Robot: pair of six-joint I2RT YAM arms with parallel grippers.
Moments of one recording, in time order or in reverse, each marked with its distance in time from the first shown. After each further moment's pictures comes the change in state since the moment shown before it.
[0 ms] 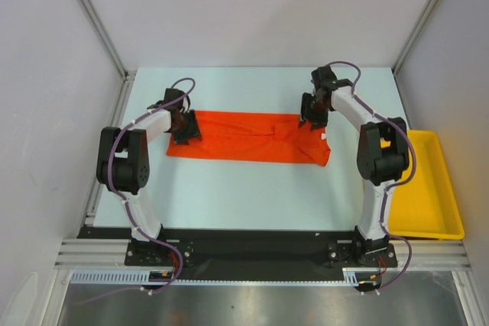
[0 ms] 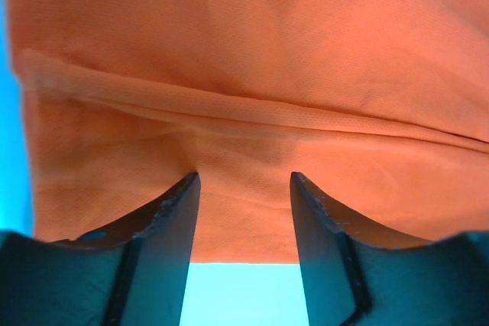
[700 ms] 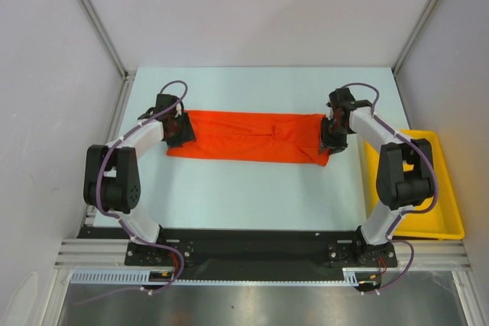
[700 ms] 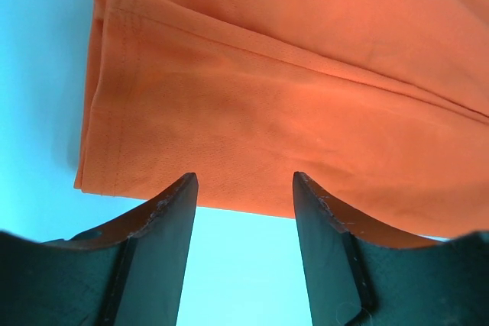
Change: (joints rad) left arm 0.010 -0.209 -0.164 0.050 -0.066 -0.018; right arm -0.058 -0.373 -0.473 -0.021 0.018 -0.091
